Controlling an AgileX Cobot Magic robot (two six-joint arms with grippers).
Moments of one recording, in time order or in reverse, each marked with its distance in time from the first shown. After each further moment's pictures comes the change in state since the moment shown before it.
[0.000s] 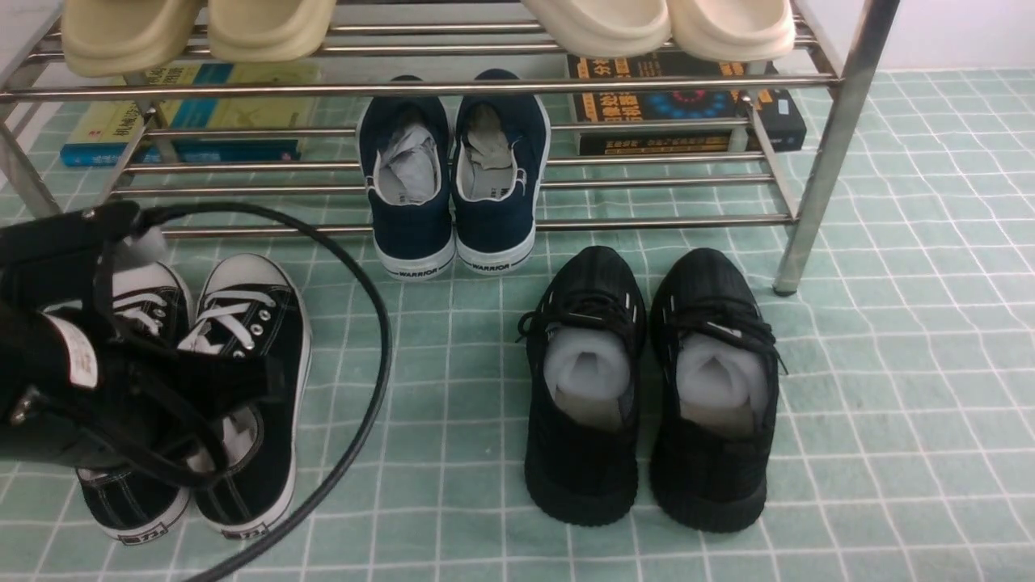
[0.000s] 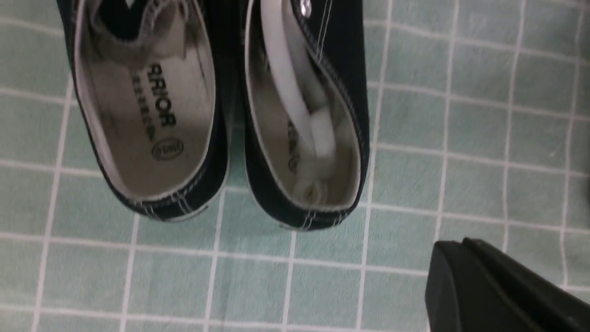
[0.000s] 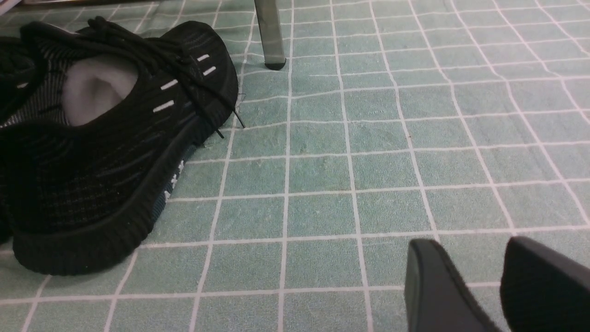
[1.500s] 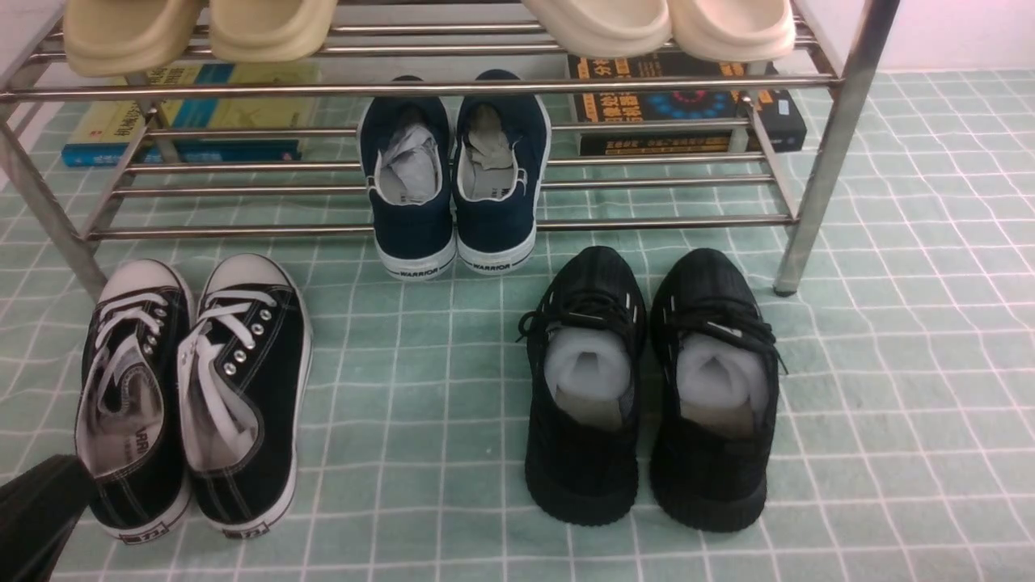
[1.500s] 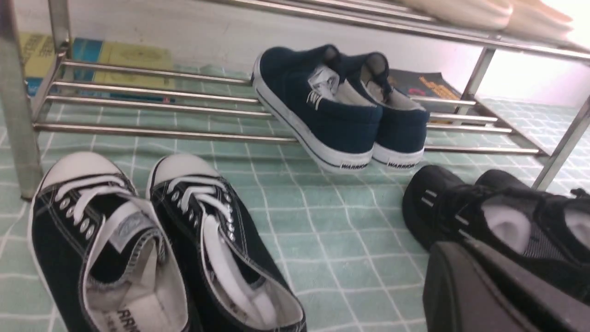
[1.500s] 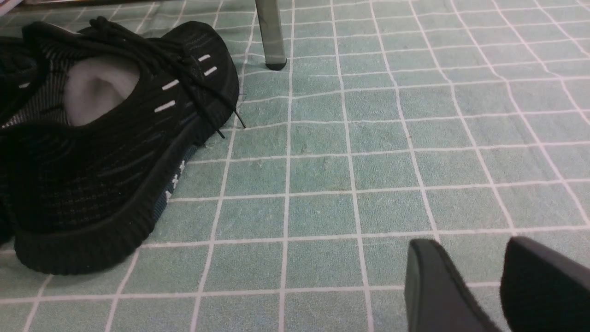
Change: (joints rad) right arm 0.000 0.000 0.000 0.000 0.000 0.000; left arm 0.000 -0.978 0.574 0.045 -0.466 0.199
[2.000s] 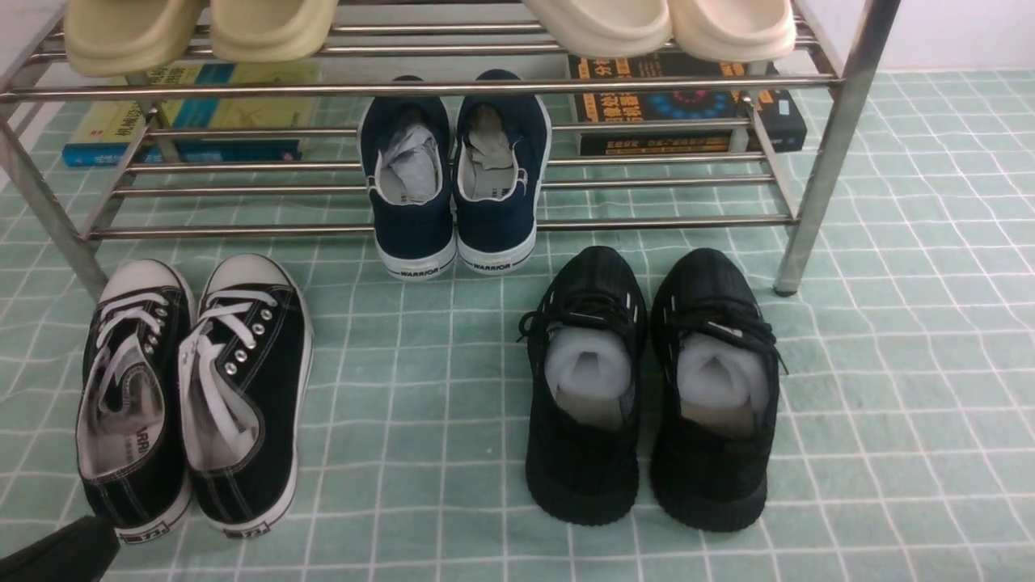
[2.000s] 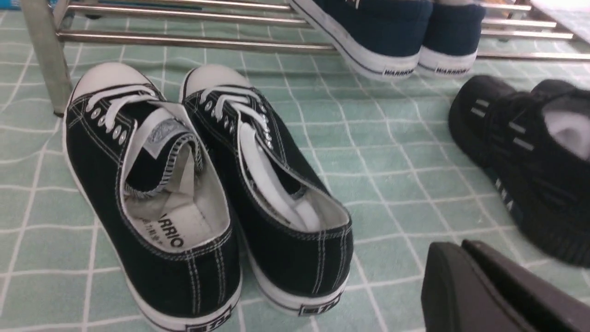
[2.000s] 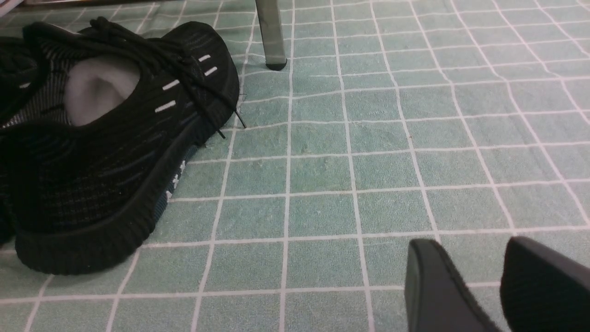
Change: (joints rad) right arm 0.000 0.000 0.000 0.000 0.000 0.000; left arm 0.000 0.000 0.066 0.020 0.108 0.056
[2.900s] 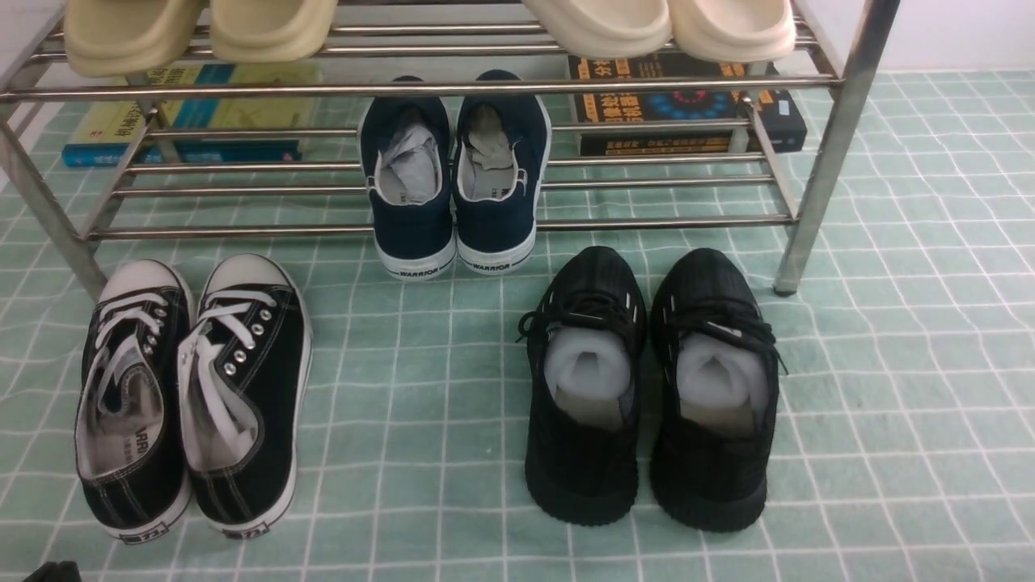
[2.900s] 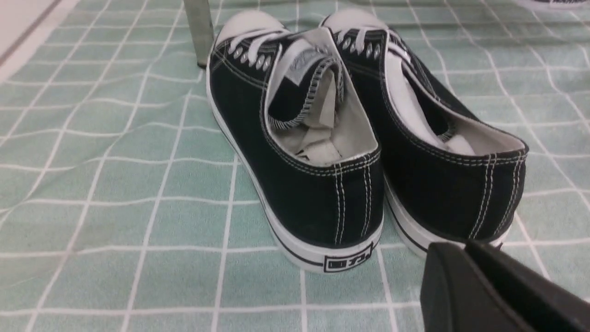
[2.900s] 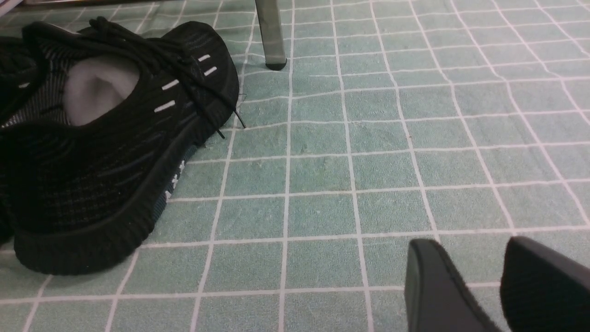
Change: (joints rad) right arm 0.000 0.000 0.000 0.000 0.000 0.000; left arm 0.307 -0.102 0.191 -0.072 -0.077 0.207
